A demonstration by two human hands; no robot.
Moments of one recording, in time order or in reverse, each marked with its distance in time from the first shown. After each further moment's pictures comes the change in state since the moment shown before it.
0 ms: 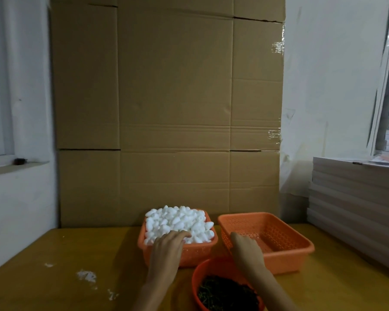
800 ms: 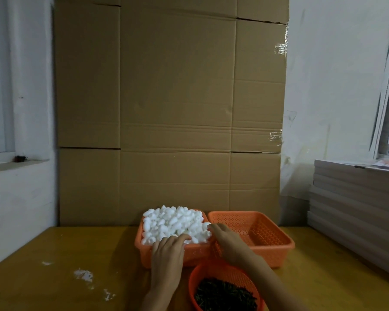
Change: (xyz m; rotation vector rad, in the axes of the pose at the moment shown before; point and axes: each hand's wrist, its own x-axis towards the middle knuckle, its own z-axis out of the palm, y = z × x) left_hand -0.013 0.016 0.017 0.025 0.081 -0.045; right_hand 0.028 -0.012 -0.006 0.105 -0.126 -0.344
